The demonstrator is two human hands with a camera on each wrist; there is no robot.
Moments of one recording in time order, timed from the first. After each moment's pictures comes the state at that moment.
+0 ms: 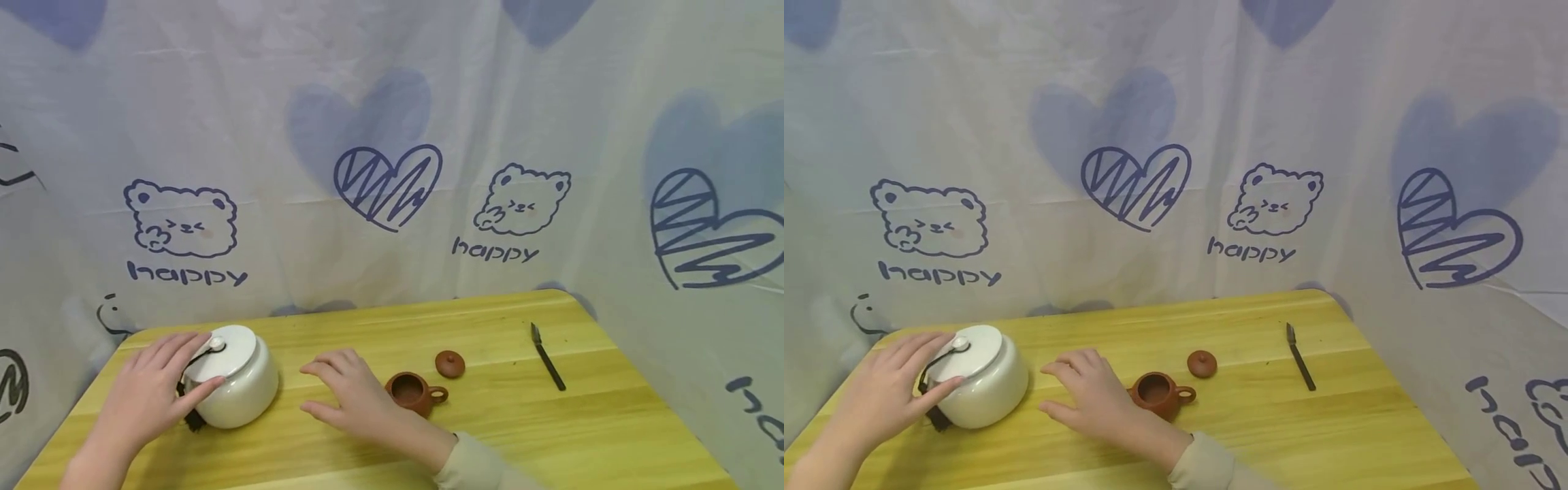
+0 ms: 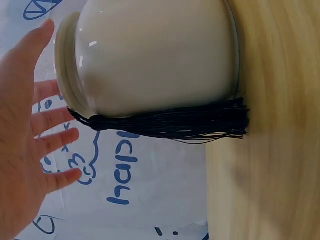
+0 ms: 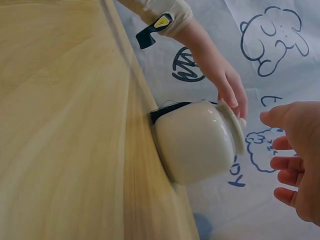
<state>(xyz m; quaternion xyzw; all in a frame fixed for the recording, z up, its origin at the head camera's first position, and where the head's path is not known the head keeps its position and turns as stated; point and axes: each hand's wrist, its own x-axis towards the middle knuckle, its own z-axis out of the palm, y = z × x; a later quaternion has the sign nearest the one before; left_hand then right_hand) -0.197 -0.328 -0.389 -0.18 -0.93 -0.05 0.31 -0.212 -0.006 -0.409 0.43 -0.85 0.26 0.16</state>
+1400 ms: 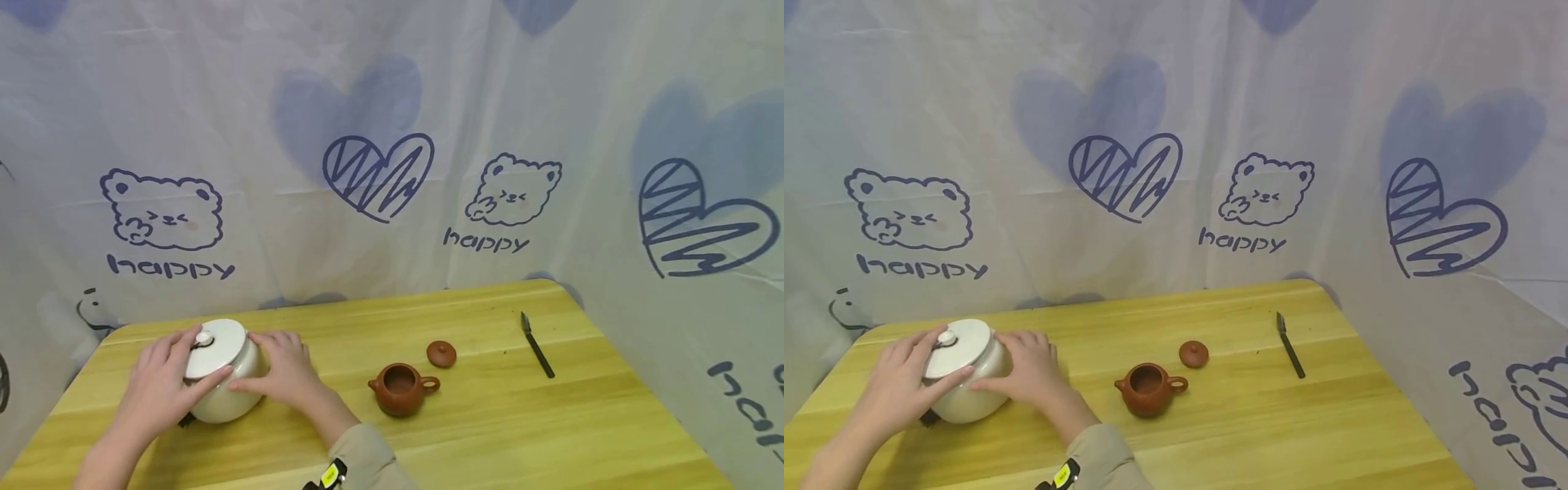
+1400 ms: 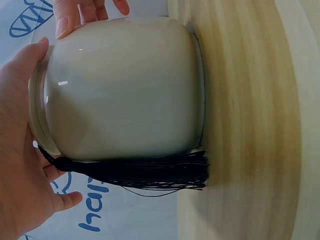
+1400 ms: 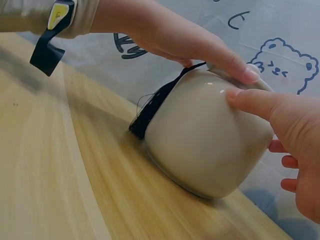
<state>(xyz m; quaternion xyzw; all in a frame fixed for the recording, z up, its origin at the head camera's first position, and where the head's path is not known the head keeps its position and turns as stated) -0.209 -0.312 -0.409 -0.09 -0.96 -0.16 0.21 -0.255 -0.116 -0.436 0.25 -0.92 0.30 0.04</state>
